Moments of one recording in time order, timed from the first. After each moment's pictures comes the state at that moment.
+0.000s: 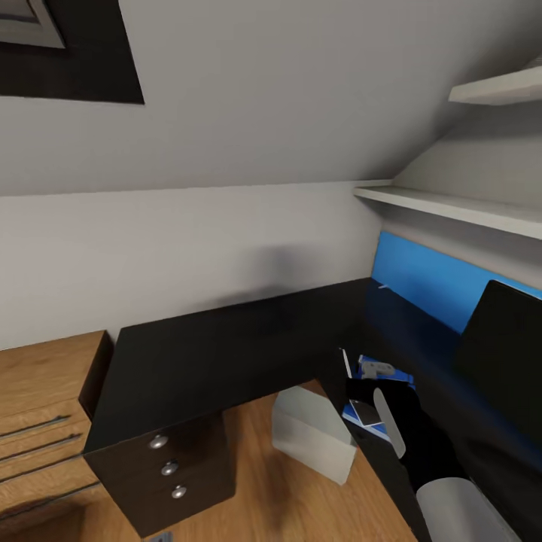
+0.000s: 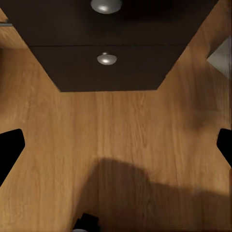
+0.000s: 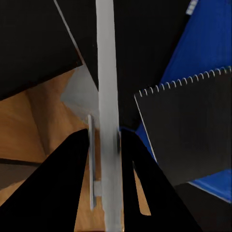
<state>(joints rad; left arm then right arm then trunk) 0.02 -0.05 0.06 -0.87 0.19 0.03 0.17 -0.57 0.00 -0.02 -1.07 -0.13 0.77 -0.06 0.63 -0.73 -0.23</state>
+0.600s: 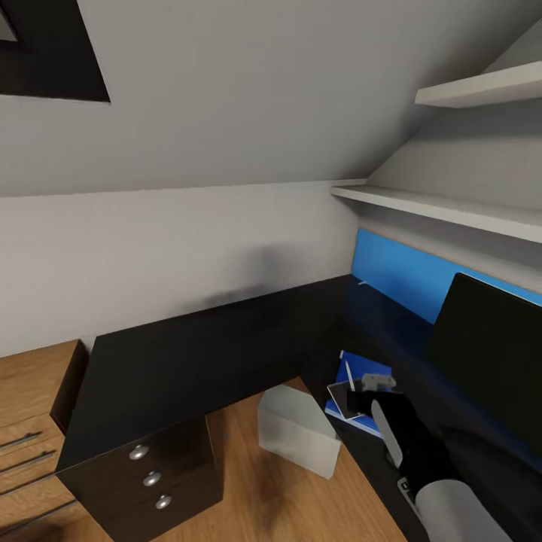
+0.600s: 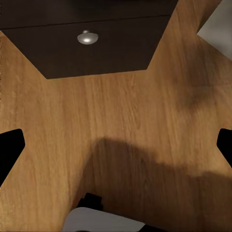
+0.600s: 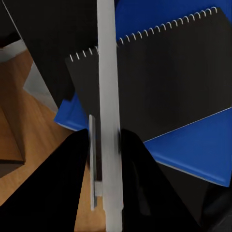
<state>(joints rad) 0.02 -0.06 0.06 -0.80 0.19 0.02 0.17 -0.57 -0.01 -0.01 -0.94 -0.12 0.68 -0.08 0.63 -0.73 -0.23</state>
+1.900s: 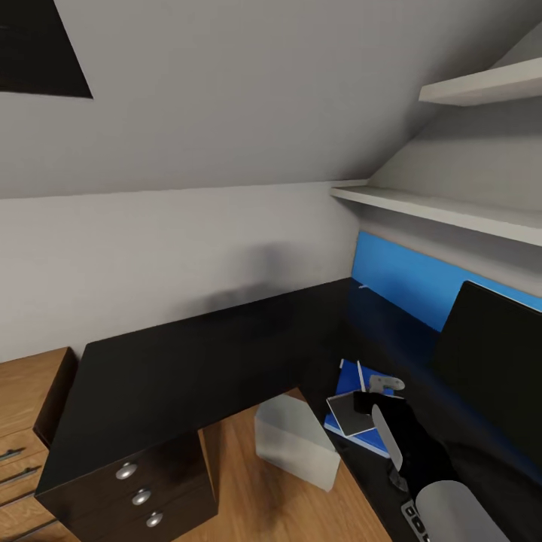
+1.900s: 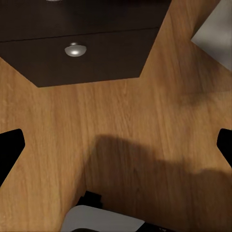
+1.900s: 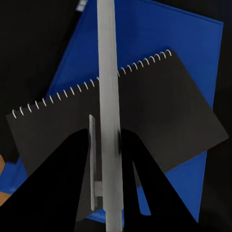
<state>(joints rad) 0.02 -0.06 0.06 -0.80 0.19 0.02 0.16 -0.57 -0.01 -0.02 -0.89 -0.11 0.59 -0.19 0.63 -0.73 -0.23</state>
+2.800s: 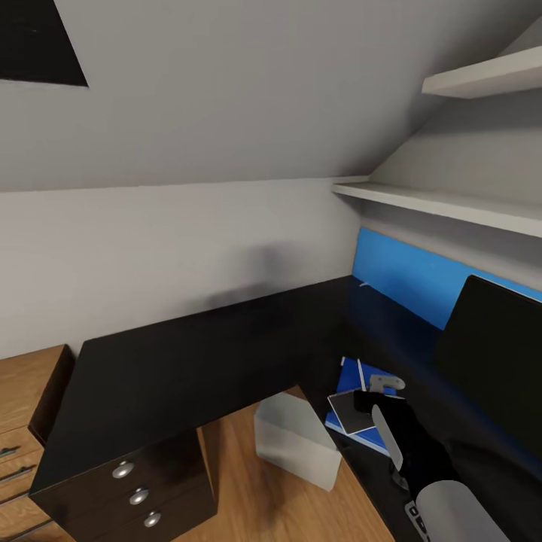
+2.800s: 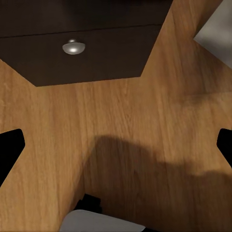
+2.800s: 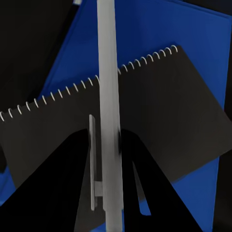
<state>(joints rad) 0.02 -0.06 0.06 -0.80 0.19 0.02 0.17 -0.57 -0.01 -0.02 -0.89 -0.12 0.57 -0.19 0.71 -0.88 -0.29</state>
